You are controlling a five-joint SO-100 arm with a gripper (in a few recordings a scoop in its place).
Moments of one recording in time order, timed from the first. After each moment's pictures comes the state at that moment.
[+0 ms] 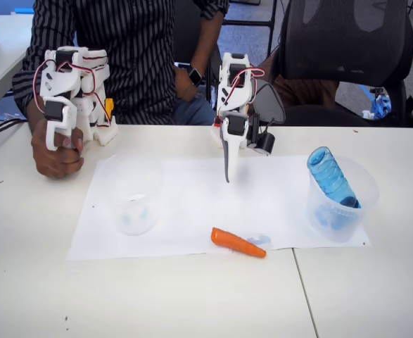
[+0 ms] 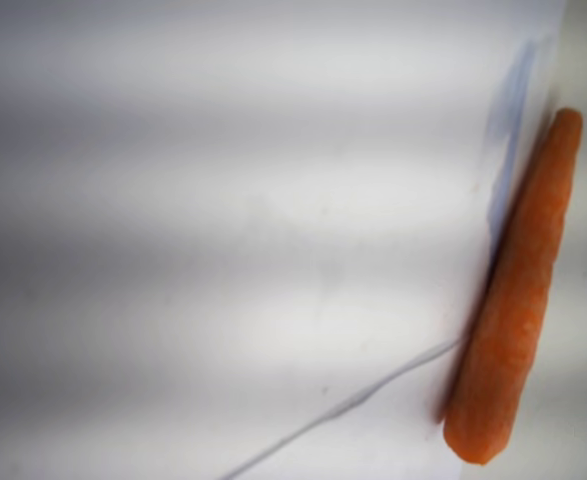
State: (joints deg) arm 6.5 189.5 177.8 54.9 -6.4
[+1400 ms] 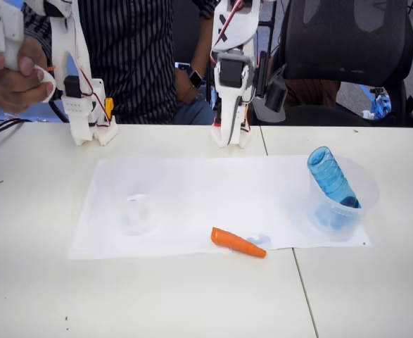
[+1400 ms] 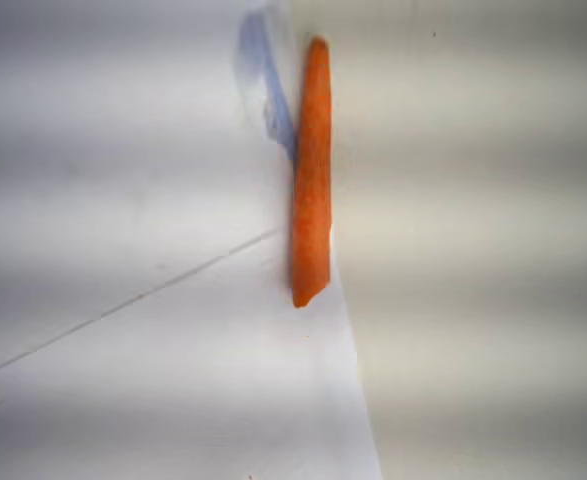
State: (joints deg) arm 9.1 100.5 70.7 92.1 10.0
